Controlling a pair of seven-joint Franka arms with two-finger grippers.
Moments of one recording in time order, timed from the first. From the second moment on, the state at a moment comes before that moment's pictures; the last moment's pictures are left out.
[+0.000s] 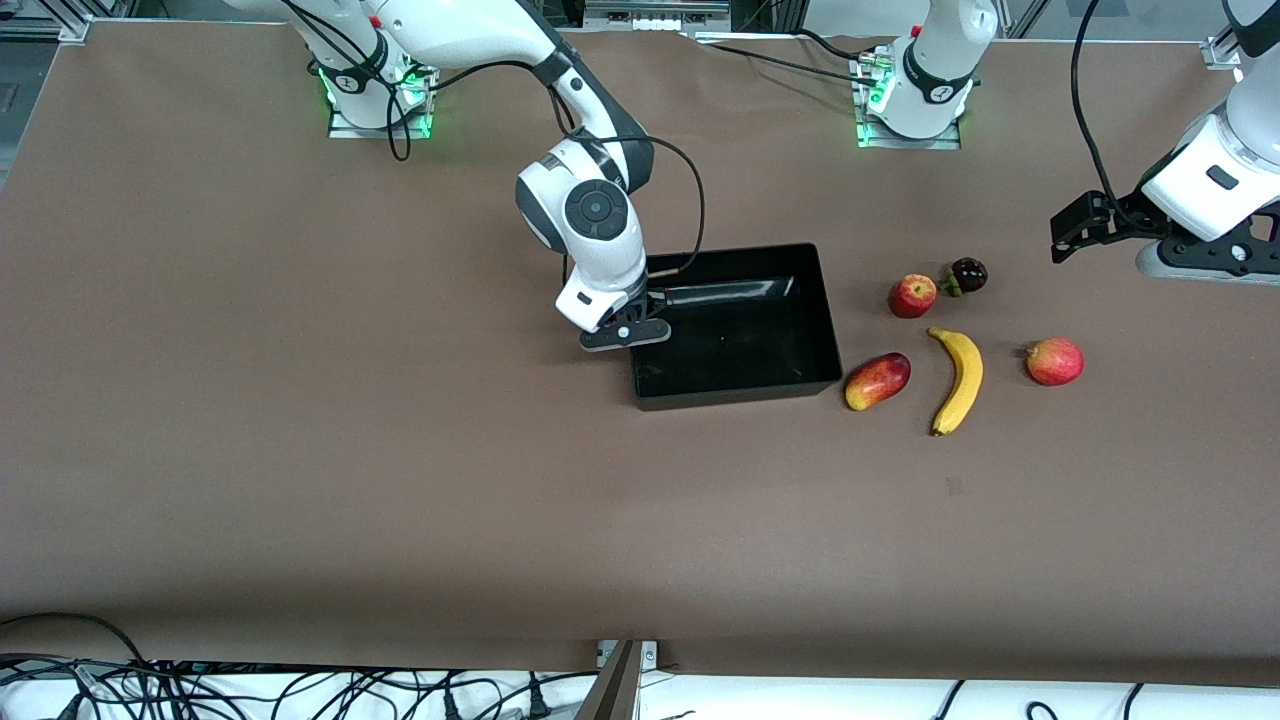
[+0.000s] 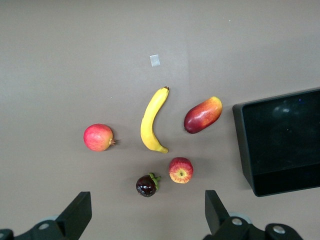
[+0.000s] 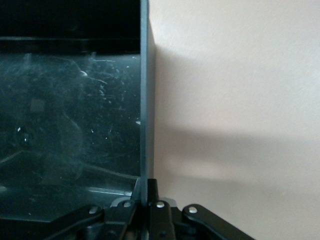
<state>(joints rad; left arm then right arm) -0.06 -0.03 0.00 -1.69 0.04 1.65 0.01 0.83 0.67 -0.06 -1.59 0.12 2.31 0.57</state>
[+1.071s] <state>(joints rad) -0.06 -0.03 0.00 -1.69 0.04 1.65 0.01 0.47 0.49 -0.30 -1.58 0.12 1.87 -0.01</state>
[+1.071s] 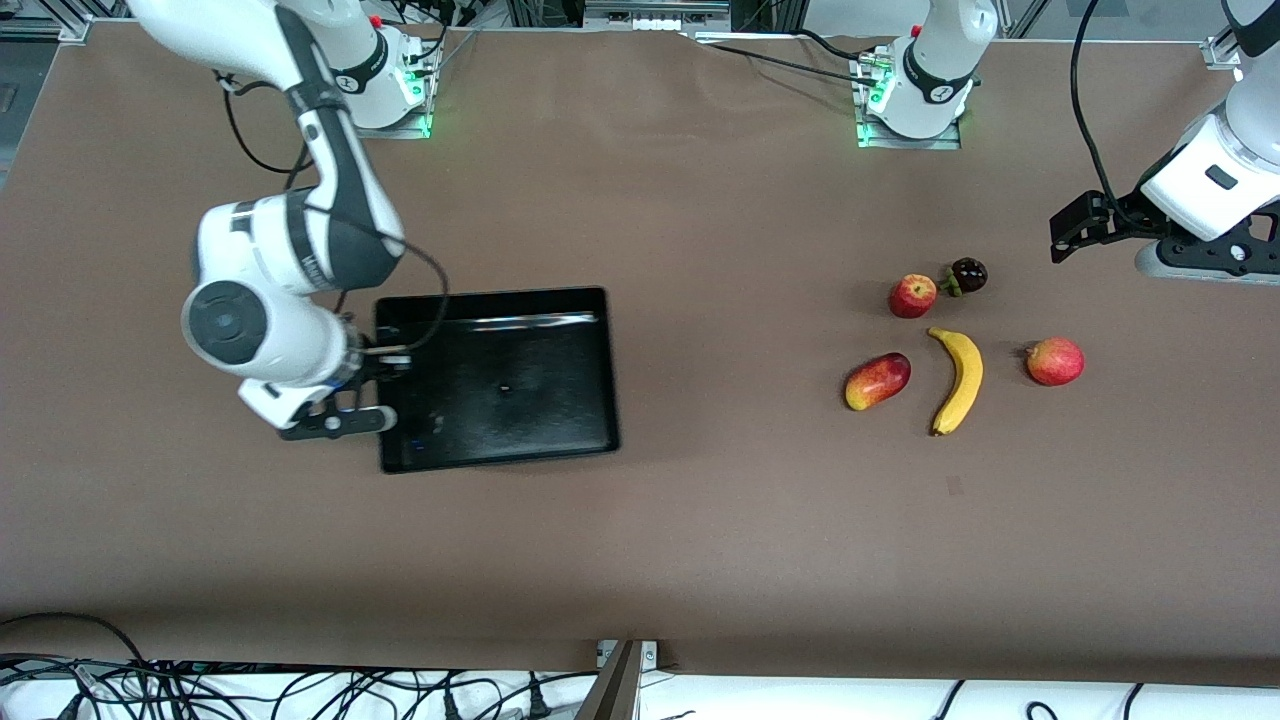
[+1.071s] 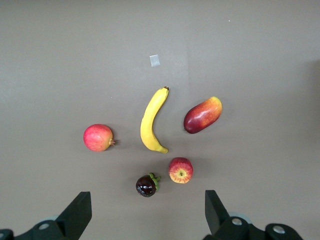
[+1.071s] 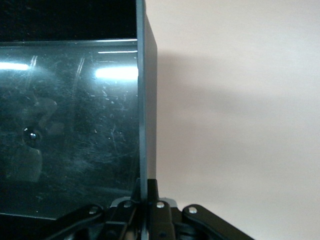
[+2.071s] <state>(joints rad) -0.06 -0.03 0.00 -1.69 0.04 1.65 0.01 0.25 0.46 -0.37 -1.94 0.30 2.21 -0.44</state>
